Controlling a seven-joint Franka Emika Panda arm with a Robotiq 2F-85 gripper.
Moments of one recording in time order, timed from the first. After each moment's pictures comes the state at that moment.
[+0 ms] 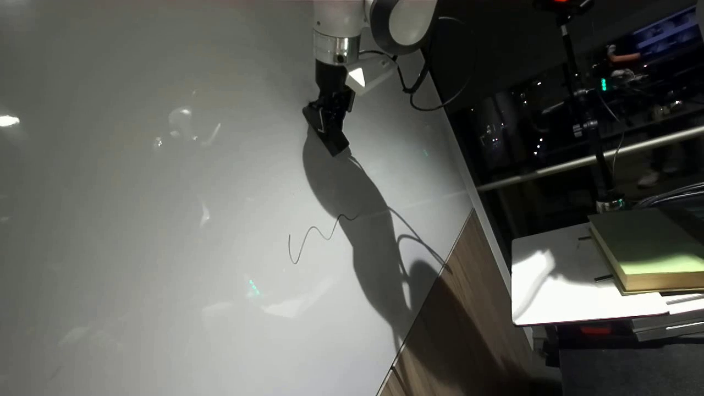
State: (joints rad) arm -0.11 -0.17 0.22 -2.14 -0.71 2.67 0.71
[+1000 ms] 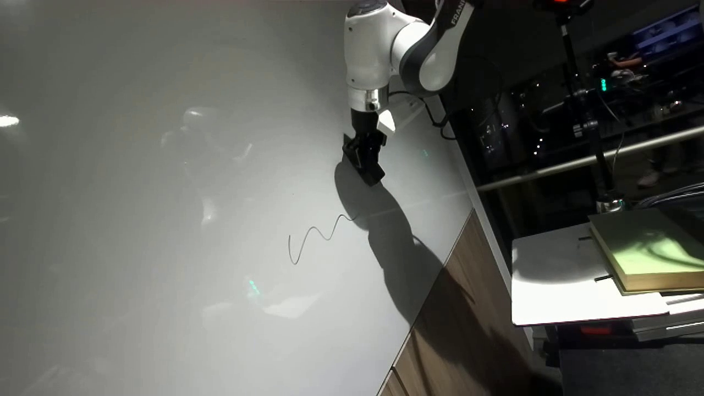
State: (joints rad) arm -0.17 -0.06 0.17 -2.23 -0.82 2.73 0.85
